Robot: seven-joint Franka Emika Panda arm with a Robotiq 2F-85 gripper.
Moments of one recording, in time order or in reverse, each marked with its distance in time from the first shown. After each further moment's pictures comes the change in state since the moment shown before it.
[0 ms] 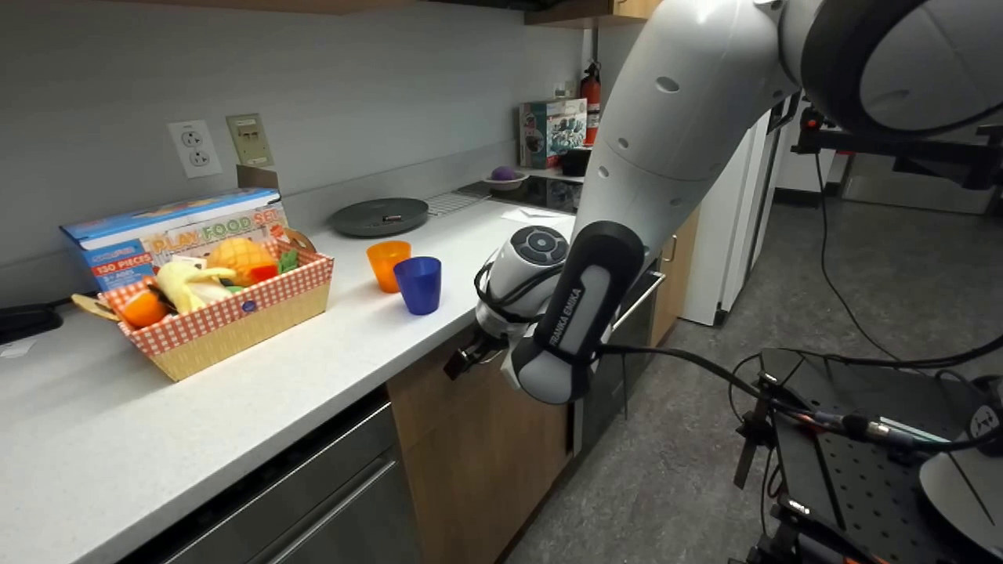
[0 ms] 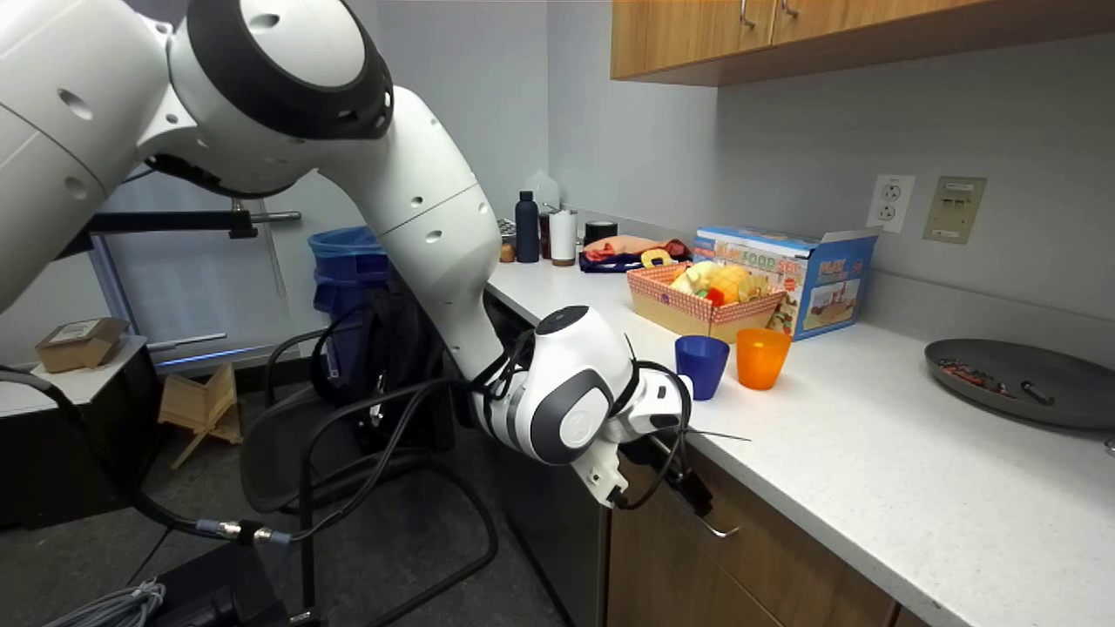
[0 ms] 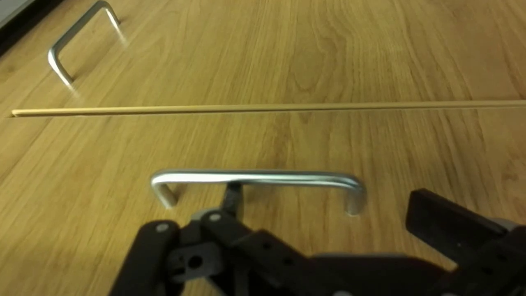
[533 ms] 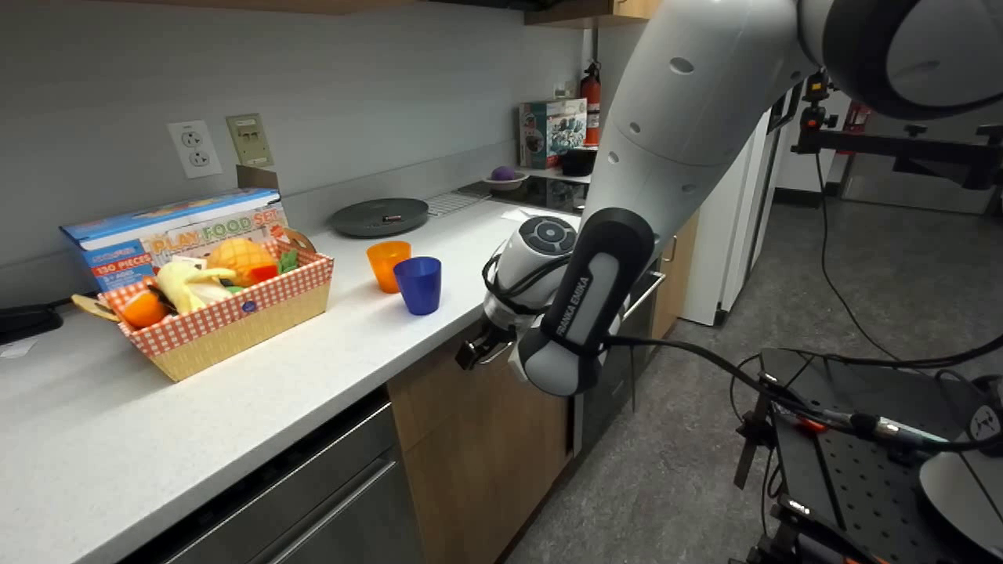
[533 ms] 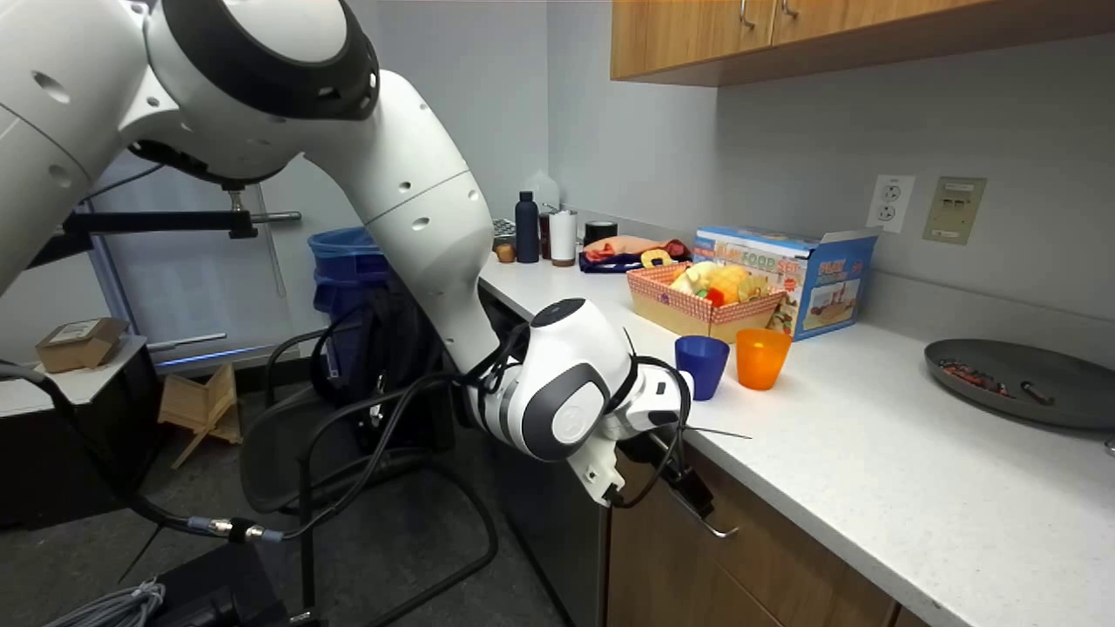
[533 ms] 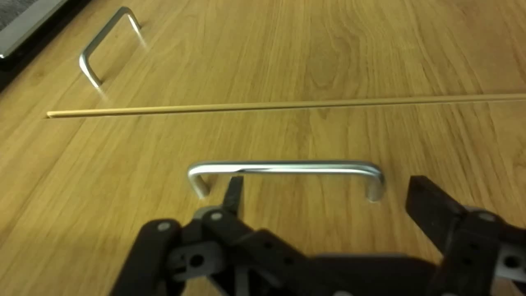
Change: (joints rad) arm 0.028 -0.045 -0.031 -0.059 0.022 0.000 -0.007
